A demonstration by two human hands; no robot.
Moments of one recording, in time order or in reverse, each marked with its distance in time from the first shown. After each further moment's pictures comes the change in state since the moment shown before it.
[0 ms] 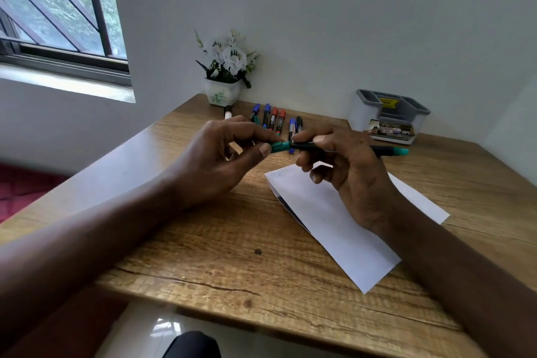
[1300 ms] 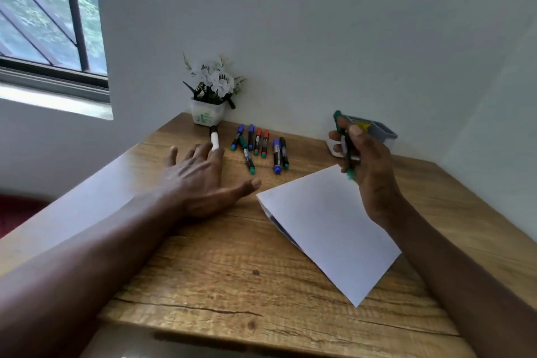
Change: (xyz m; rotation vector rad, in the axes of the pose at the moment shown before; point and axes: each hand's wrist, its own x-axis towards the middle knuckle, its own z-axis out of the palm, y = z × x) left_hand 0.013 -0.021 -0.009 0.690 -0.353 -0.504; right_hand 0.022 0.003 -0.050 -0.217 0.347 -0.144
